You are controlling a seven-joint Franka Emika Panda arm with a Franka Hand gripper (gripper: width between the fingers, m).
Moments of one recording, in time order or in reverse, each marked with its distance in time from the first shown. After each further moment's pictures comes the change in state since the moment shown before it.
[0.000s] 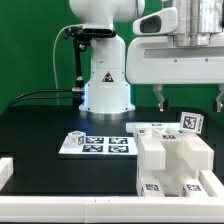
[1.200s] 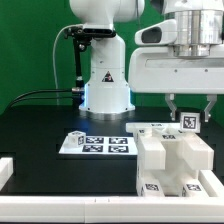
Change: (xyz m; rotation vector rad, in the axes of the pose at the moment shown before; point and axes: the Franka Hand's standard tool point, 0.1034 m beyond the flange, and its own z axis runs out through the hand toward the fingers) arm -0.003 -0.002 0.017 0.002 0.055 0.182
